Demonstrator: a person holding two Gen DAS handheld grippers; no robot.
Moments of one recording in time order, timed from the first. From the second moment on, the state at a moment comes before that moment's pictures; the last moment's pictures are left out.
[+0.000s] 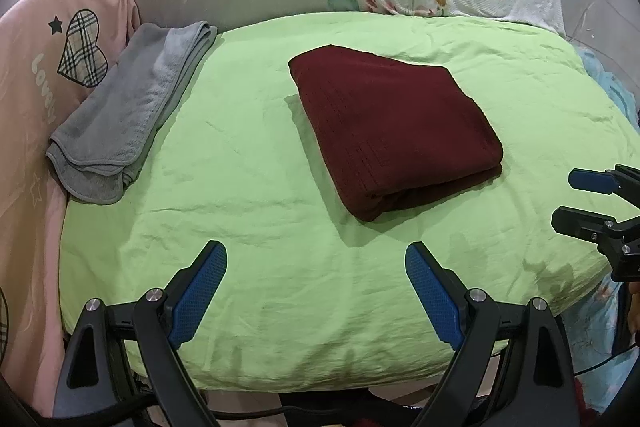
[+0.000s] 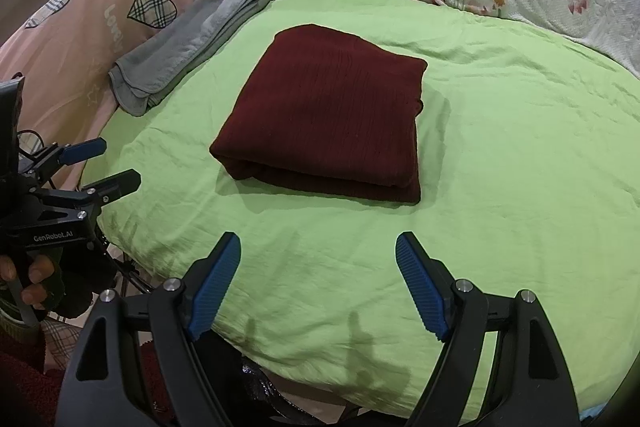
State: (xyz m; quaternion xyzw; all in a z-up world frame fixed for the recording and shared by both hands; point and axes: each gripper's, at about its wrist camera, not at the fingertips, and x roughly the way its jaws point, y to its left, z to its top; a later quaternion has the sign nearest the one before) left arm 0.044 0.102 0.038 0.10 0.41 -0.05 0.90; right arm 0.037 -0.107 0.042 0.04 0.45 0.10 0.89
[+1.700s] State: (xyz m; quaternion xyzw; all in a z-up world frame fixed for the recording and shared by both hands) left arm 0.042 0.098 0.041 0.10 0.41 -0.06 0.91; right arm 0.032 -0.100 0.041 0.05 0.44 0.10 0.89
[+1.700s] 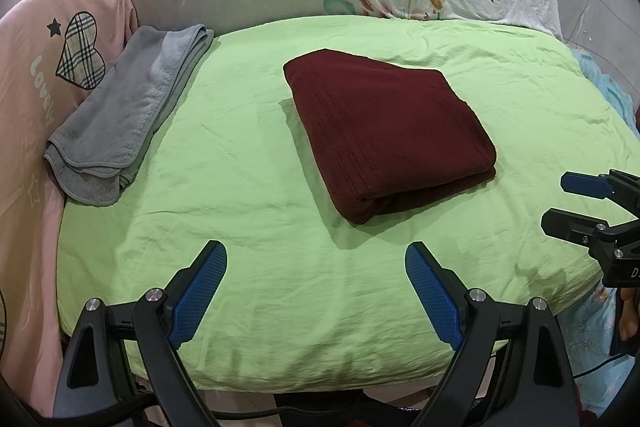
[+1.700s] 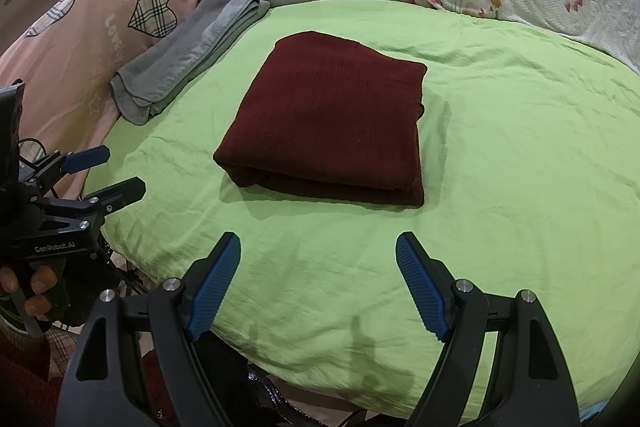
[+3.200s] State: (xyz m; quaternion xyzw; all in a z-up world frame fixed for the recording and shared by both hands) left arm 0.051 0.090 0.048 0.09 0.40 -0.06 0.91; right arm 0.044 -0.107 0.050 0.05 0.43 0.10 0.90
